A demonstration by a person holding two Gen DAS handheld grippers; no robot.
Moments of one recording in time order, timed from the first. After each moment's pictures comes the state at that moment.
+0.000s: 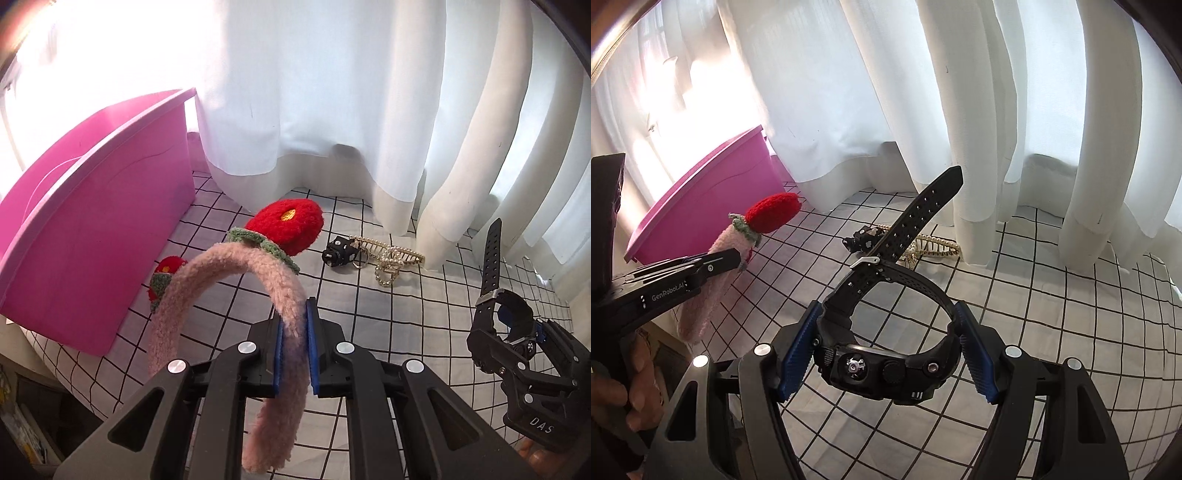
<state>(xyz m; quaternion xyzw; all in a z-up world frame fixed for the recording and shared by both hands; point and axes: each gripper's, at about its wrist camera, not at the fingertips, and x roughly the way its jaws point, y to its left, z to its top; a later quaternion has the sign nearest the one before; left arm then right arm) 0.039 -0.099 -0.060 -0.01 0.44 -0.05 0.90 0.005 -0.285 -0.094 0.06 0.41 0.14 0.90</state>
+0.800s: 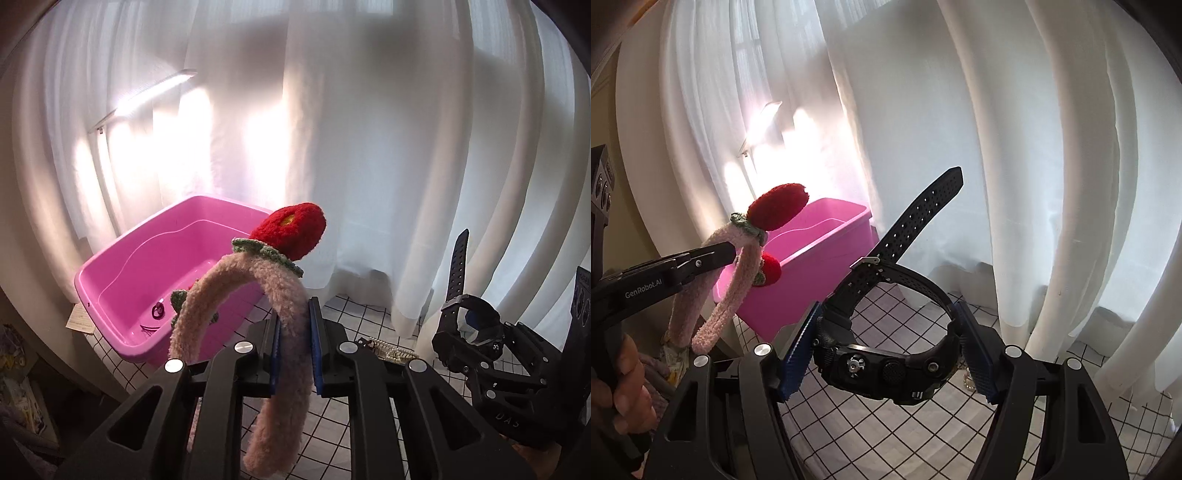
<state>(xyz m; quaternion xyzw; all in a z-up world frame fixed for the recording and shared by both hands) -0.015 -0.059 0.096 -0.05 0.31 0.07 0.95 0.036 -0.245 0.033 0.02 0.30 0.30 0.90</state>
